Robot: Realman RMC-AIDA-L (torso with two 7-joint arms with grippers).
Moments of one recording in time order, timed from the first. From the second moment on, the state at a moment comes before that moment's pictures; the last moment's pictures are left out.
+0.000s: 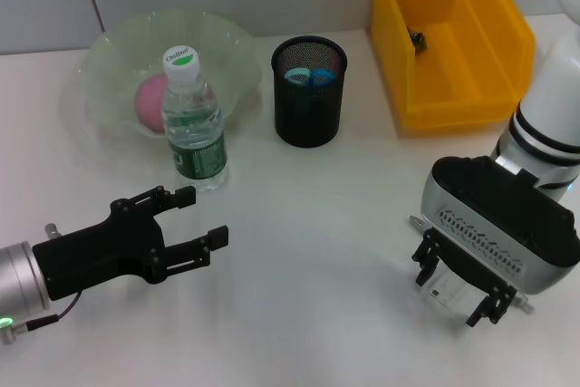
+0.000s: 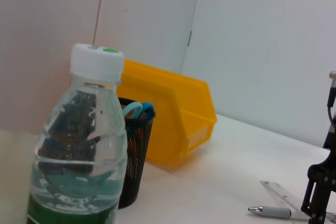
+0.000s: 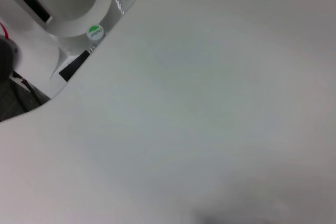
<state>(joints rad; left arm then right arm) -0.52 -2.07 0.51 0.31 2.03 1.49 -1.01 0.72 2.08 -1.51 -1.12 -2.64 -1.71 1.23</state>
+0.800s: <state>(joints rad) -0.51 -2.07 0.51 0.31 2.01 1.52 -1.01 0.71 2.08 -1.51 -1.13 -2.64 -1.70 1.23</state>
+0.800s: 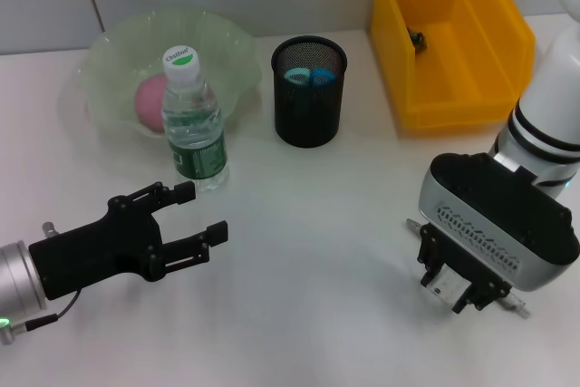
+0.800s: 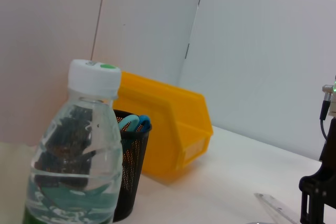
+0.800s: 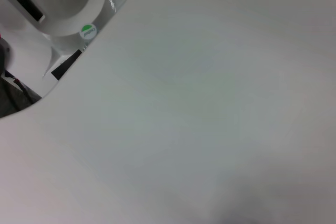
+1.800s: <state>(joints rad) -0.50 -2.07 0.52 0.31 2.01 1.61 -1.00 0.71 2.08 -0.81 -1.39 -2.11 -1.83 1.43</state>
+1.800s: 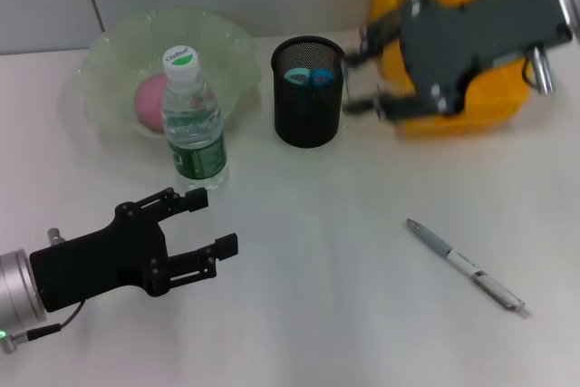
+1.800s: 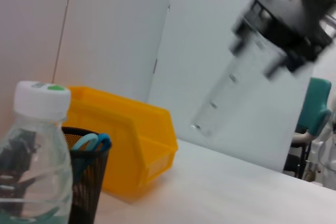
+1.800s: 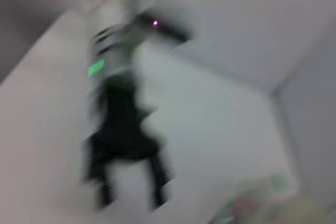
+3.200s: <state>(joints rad) -0.52 -2.07 0.60 0.35 2.01 1.71 -1.00 0.81 2.08 -1.13 -0.89 -1.80 -0.85 1.73</state>
